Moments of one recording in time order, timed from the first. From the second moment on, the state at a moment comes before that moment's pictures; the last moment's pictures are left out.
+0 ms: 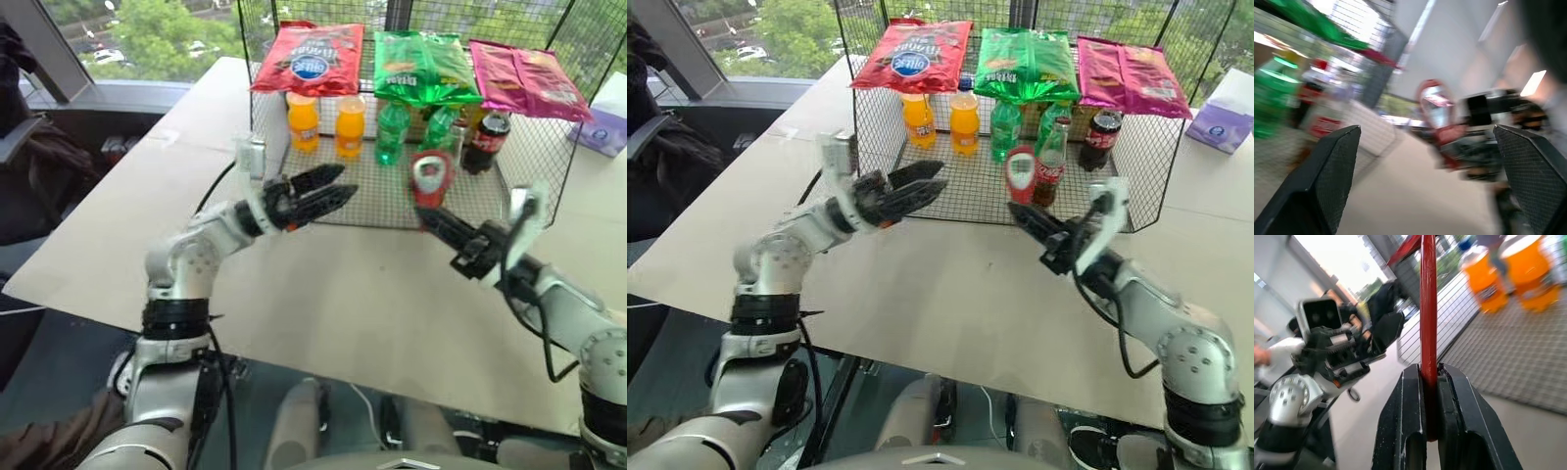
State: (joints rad) left arm -0.65 0.37 0.08 0.07 -0.72 0.61 -0.91; right arm -0.16 -0.47 -0.23 -0.63 1.35 0.75 0.07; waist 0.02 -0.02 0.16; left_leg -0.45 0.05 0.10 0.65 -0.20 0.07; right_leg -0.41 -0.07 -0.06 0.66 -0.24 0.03
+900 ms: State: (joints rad) left arm -1.32 -0.05 -0.05 1.28 -0.13 -0.02 -0.68; right arm 0.06 -0.51 -0.32 -0.87 1.34 0.54 -0.15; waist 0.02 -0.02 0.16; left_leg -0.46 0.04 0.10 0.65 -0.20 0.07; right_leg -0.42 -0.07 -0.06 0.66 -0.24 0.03
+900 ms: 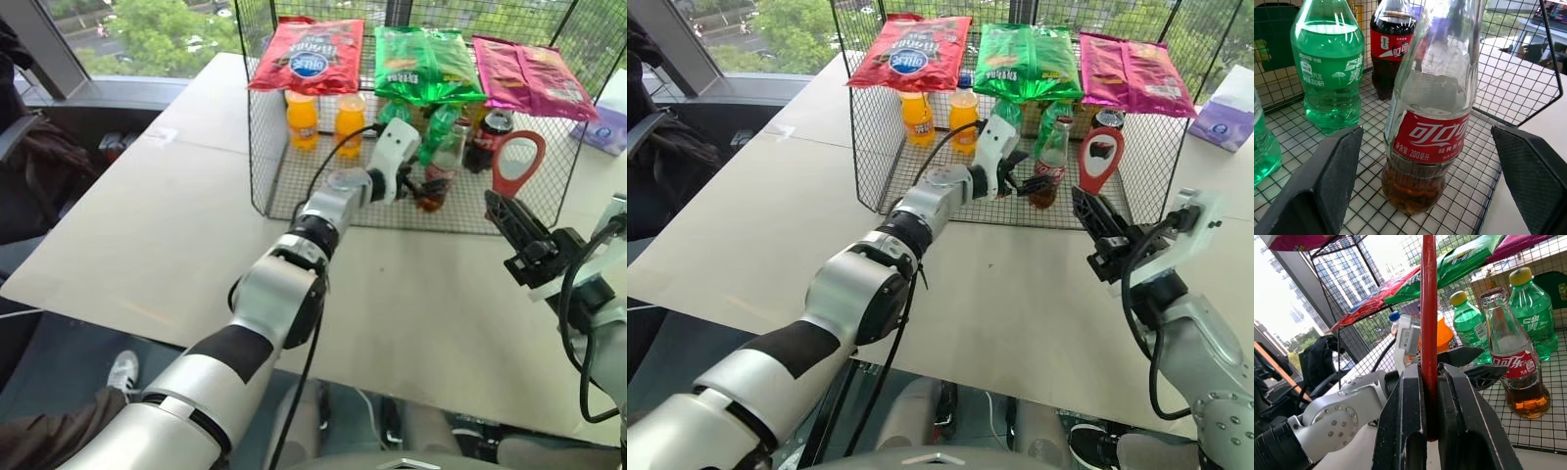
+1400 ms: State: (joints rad) left arm -1.35 -0.13 0.00 1.32 -0.05 -0.06 -0.52; right arm 0.09 -0.51 -0.29 -0.92 1.32 0.50 -0.19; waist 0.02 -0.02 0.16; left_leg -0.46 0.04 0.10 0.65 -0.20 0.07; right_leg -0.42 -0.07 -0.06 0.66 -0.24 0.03
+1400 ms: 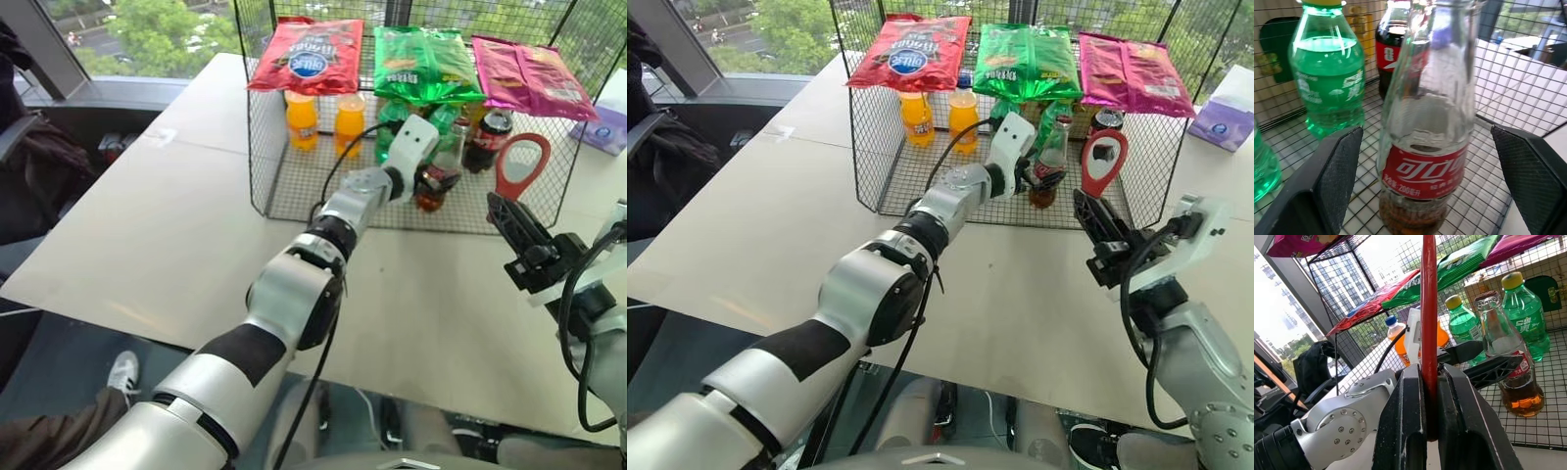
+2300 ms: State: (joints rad) left arm -1.37 -0.17 0.05 1.34 -0.01 -0.06 -0.38; right arm 0.11 -0.52 -0.24 -0.97 1.30 0.46 -0.26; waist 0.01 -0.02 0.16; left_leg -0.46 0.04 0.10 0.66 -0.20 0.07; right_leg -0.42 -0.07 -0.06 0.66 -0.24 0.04
